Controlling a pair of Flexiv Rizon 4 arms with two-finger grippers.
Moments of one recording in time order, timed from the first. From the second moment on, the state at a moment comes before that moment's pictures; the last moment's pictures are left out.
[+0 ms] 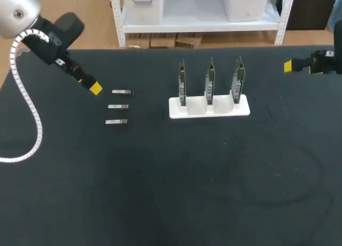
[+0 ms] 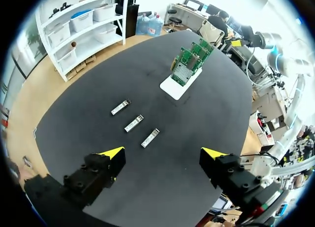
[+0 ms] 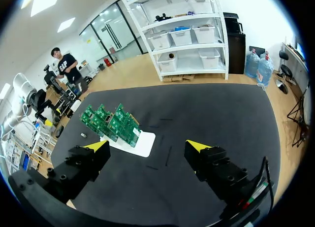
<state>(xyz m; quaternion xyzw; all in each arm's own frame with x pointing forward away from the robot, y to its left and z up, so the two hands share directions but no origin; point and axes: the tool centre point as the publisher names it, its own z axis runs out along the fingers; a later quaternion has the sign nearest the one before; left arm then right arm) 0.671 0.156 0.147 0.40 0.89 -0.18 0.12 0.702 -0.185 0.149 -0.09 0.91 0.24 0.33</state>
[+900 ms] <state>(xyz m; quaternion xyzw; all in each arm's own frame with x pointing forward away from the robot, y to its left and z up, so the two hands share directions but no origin) 0.628 0.139 0.153 0.59 0.80 -0.11 0.01 0.701 -0.185 0.149 -0.09 0.91 0.24 0.33</state>
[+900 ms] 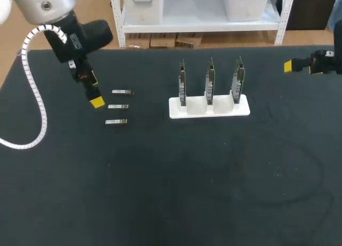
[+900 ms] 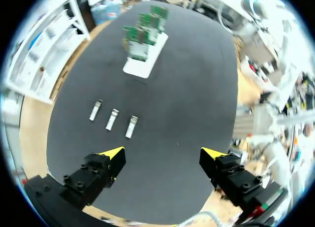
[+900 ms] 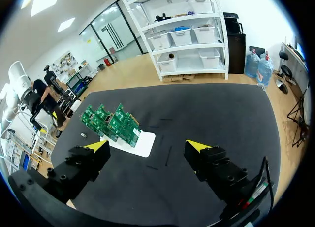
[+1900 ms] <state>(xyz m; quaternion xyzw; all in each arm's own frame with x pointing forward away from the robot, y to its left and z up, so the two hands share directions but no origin) 0.631 0.133 0.085 0.59 0.80 -0.12 0.01 0.701 -0.185 0.149 -0.09 0.91 0.24 0.33</state>
